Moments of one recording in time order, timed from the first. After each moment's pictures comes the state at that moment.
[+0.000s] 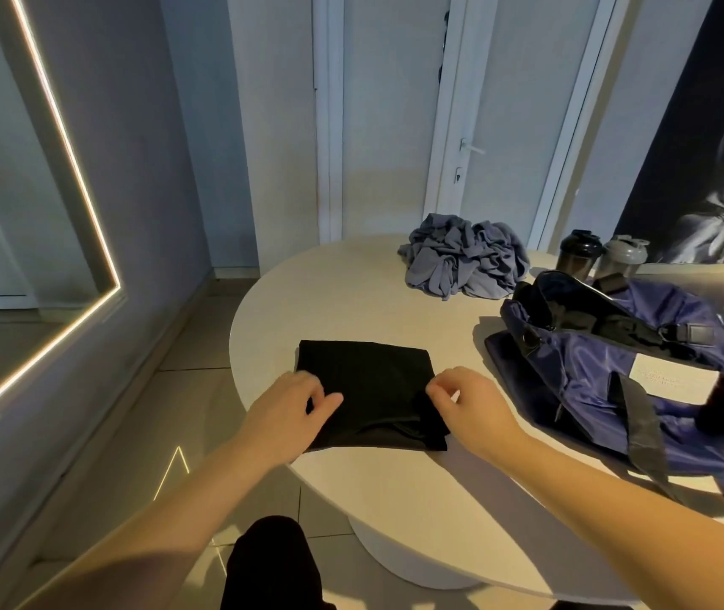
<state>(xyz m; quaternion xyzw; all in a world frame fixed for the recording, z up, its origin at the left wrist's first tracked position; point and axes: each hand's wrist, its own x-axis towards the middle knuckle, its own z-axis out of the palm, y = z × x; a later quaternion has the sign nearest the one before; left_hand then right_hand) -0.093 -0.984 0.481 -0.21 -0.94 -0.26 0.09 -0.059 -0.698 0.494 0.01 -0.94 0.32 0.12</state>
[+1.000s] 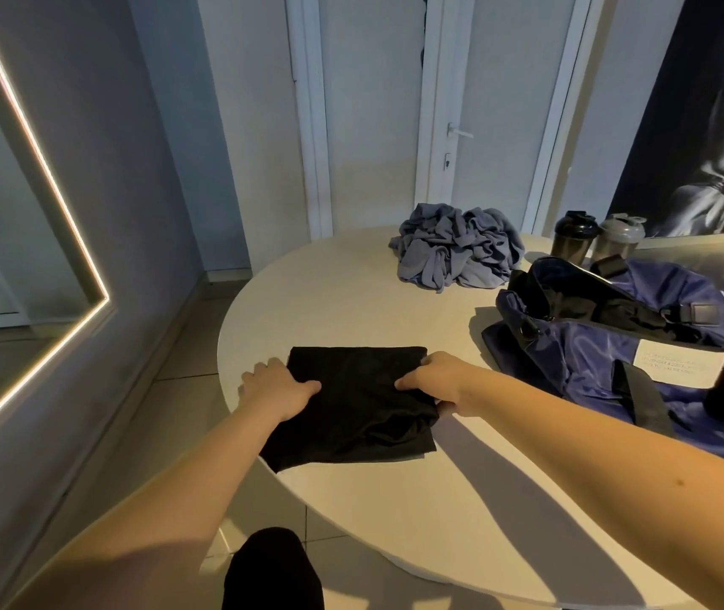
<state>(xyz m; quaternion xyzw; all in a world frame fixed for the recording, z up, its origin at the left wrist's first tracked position) -0.164 -0.966 0.492 0.08 -0.97 -0.22 -0.07 -0.120 -0.713 0.527 -0.17 -0.78 0.56 -0.19</state>
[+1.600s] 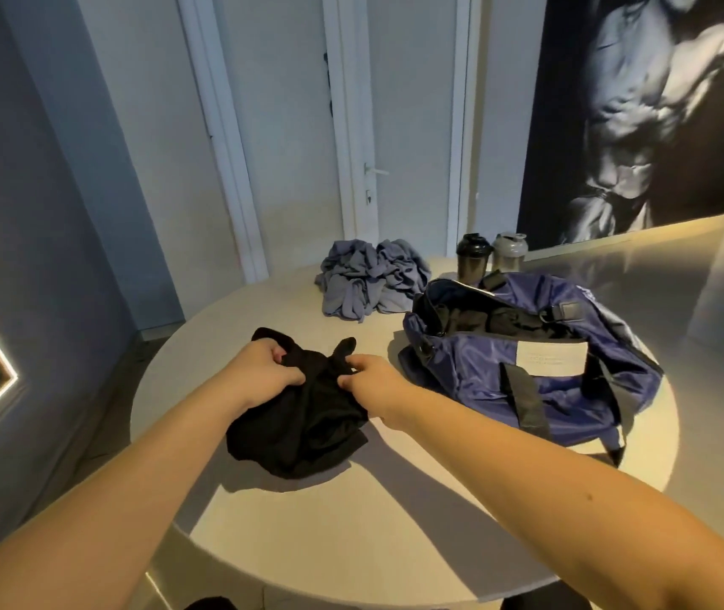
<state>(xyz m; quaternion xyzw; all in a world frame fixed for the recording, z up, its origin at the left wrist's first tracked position) -0.132 -0.867 0.600 -0.09 -0.93 -0.34 -0.06 -0.082 -0.689 0.561 -0.10 -0.80 0.60 -0.04</state>
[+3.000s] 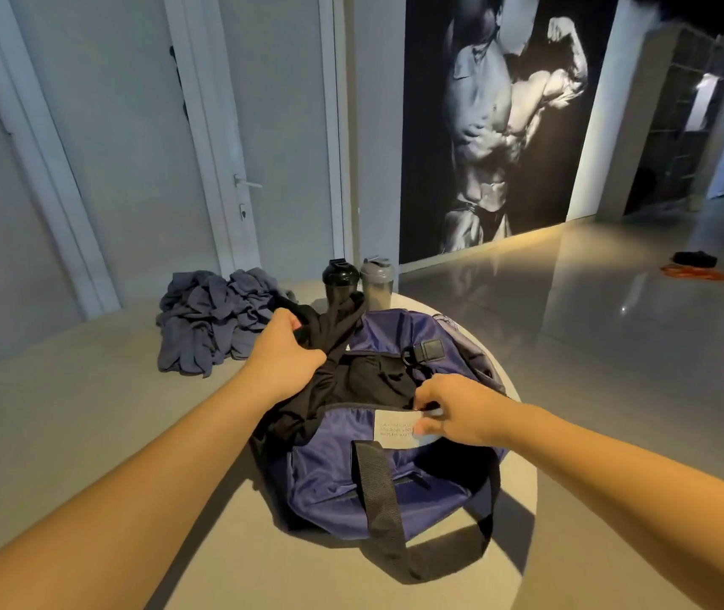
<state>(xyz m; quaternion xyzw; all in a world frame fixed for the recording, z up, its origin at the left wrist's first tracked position) -0.166 -0.580 0.618 -0.26 -0.86 -0.43 -0.02 -0.019 -0.361 0.562 -0.06 -0.99 0.15 -0.01</state>
